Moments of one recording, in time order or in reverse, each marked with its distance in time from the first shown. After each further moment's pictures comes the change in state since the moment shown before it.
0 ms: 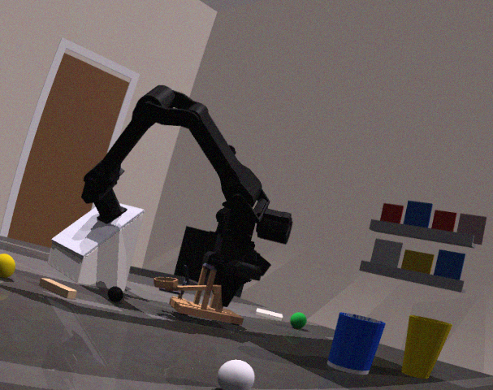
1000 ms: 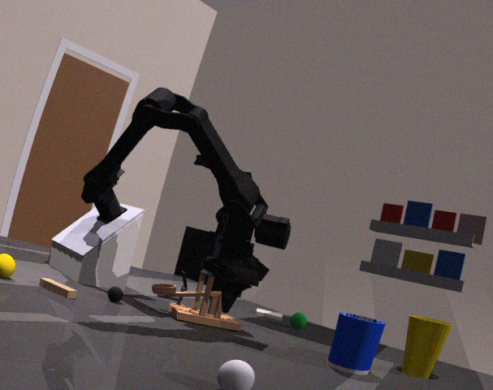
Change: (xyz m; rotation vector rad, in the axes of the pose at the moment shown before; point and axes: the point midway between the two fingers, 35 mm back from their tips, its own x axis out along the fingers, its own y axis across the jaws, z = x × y) arm 0.012 0.000 -0.001 -0.003 0.003 0.002
